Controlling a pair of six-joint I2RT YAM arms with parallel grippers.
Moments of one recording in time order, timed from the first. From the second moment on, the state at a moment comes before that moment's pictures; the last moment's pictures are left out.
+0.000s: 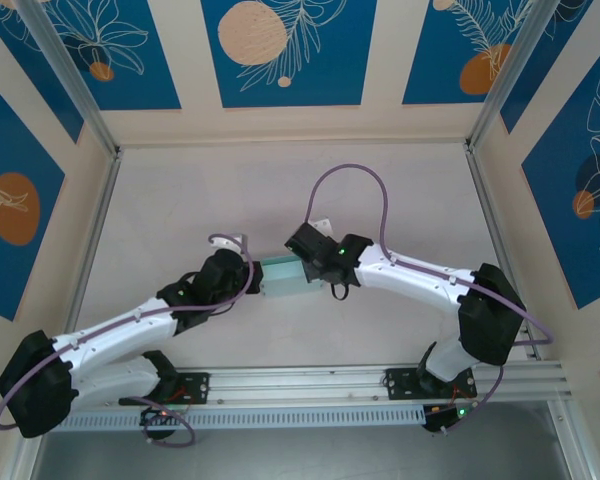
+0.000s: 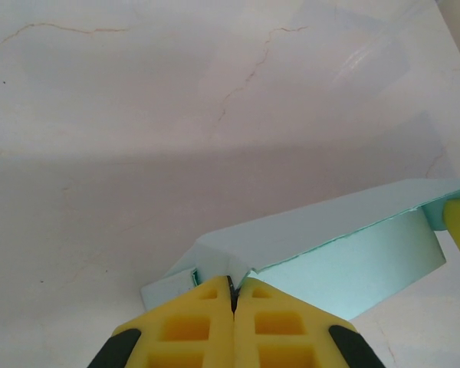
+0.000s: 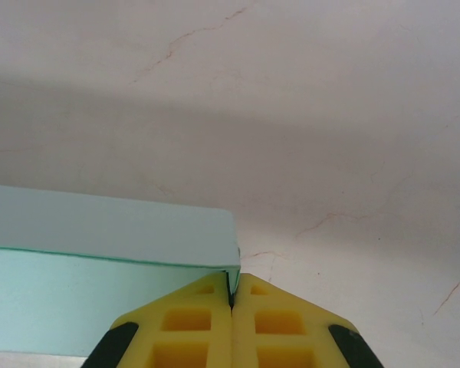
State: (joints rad) left arm -0.82 1.06 0.55 -0.13 -0.19 -0.73; right arm 0.95 1.53 1.13 -0.75 0.44 0.59
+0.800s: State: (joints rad) left arm -0.91 1.06 0.40 0.12 -0.35 -0.61; right arm 1.07 1.44 0.89 -0.47 0.67 0.62
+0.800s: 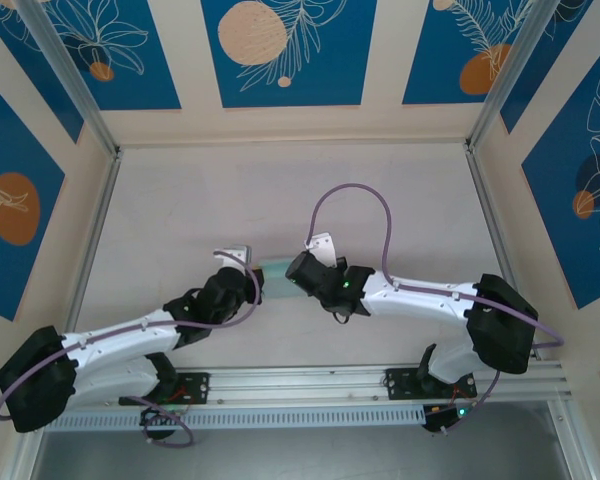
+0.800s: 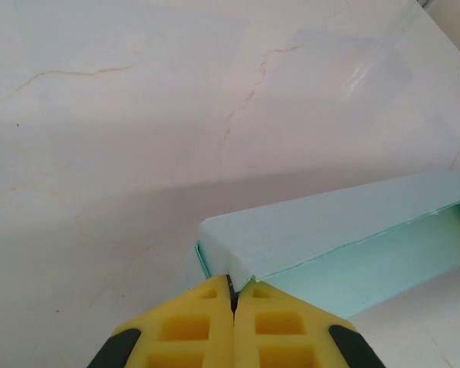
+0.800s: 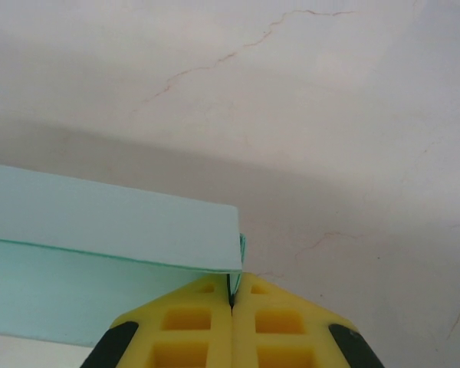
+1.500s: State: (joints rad) left arm -0.94 1.11 0.37 0.23 -0.49 -0.53; right arm 1.15 1.44 0.86 -0.48 0.75 0.62
